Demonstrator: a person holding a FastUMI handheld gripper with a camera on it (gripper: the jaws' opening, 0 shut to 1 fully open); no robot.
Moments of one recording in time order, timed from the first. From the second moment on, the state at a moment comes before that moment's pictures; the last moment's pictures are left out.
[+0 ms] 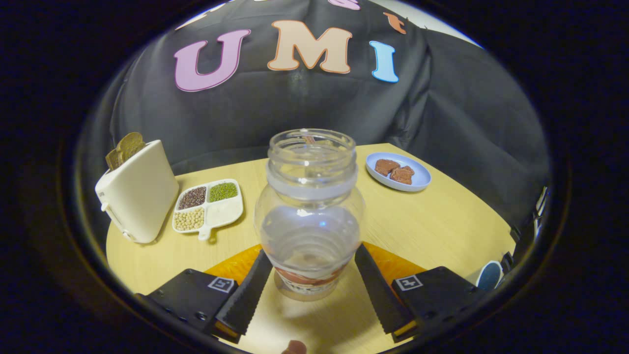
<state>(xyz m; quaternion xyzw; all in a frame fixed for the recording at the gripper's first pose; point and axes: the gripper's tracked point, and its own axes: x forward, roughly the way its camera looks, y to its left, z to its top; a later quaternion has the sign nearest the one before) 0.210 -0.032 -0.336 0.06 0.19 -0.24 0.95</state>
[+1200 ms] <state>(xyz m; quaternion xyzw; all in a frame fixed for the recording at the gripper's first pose) 0.080 0.003 -0.188 0.06 0.19 -0.06 0.98</state>
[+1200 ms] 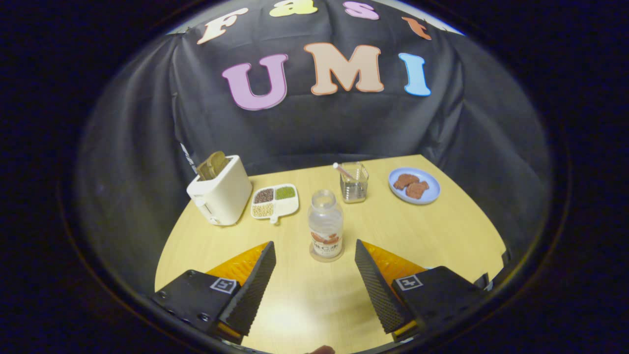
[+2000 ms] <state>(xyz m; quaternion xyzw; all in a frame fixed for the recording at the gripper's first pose) 0.063 -0.016 -0.050 0.01 0.14 0.00 0.99</state>
